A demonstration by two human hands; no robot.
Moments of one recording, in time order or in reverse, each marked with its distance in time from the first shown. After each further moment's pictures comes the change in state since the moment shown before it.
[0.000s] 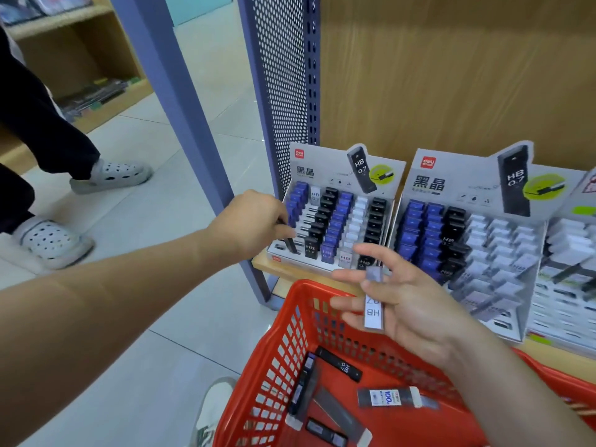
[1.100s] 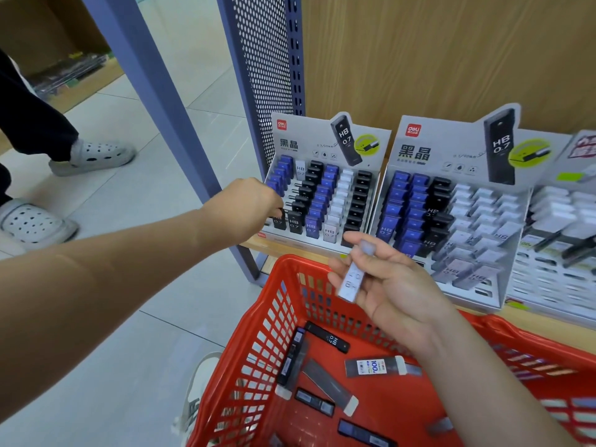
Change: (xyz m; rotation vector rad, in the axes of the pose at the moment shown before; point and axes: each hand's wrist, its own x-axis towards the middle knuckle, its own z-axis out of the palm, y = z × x) left_hand 0.012 -0.003 0.032 0.387 -0.073 0.221; right_hand 0.001 0.023 -0.009 0.272 0.115 -0.034
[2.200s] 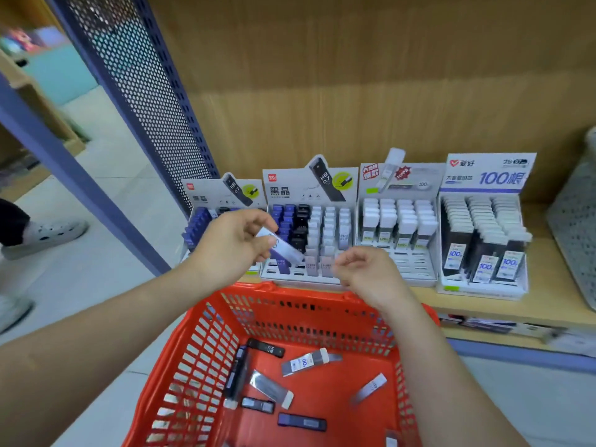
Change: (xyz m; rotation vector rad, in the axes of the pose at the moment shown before) left_hand -0.043 0.173 -0.134 -1.161 0.248 -0.197; right_hand -0.099 -0.076 -0.104 -0.840 0.365 -0.320
